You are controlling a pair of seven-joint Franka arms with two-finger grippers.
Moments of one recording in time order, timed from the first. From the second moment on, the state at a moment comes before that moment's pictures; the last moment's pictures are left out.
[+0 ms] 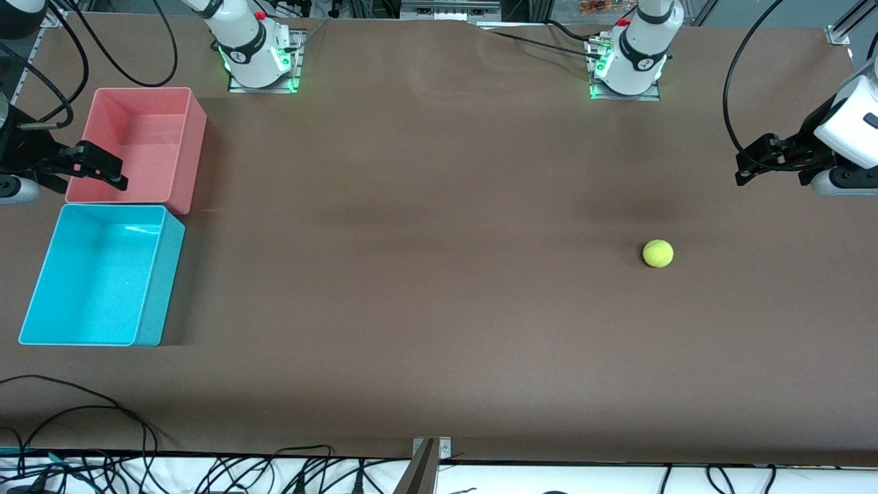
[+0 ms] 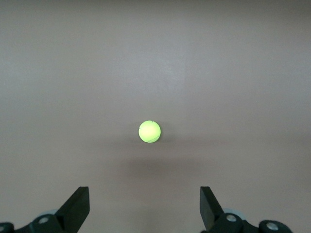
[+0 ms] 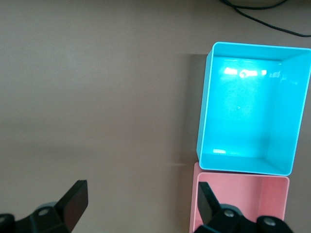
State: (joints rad) left arm 0.04 0.04 -0.10 -1.54 0.03 1.56 -0.07; right arm 0.11 0.08 -0.11 -1.53 0.03 1.61 -0.06
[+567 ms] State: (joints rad) left arm 0.05 0.04 -0.10 -1.54 0.03 1.56 -0.07; right arm 0.11 0.08 -0.11 -1.53 -0.01 1.61 -0.06
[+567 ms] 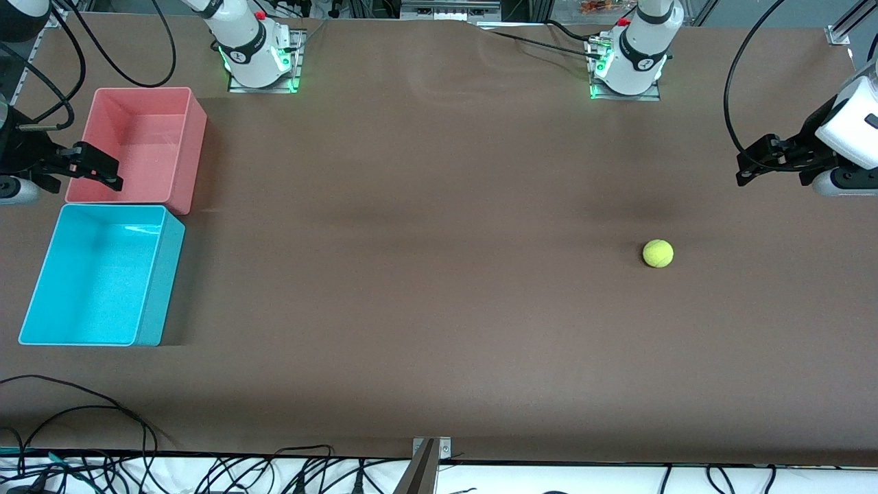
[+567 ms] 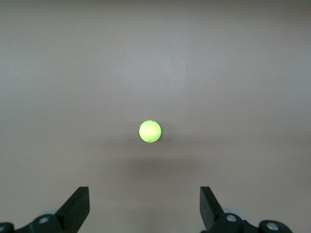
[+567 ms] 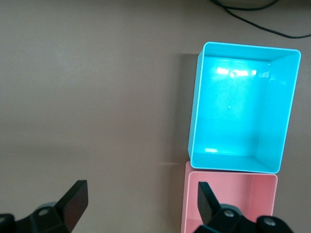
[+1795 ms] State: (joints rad) left arm 0.05 0.04 -0.10 -1.54 0.03 1.56 -0.07; right arm 0.12 0.07 -0.09 -1.53 -0.02 1.61 -0.06
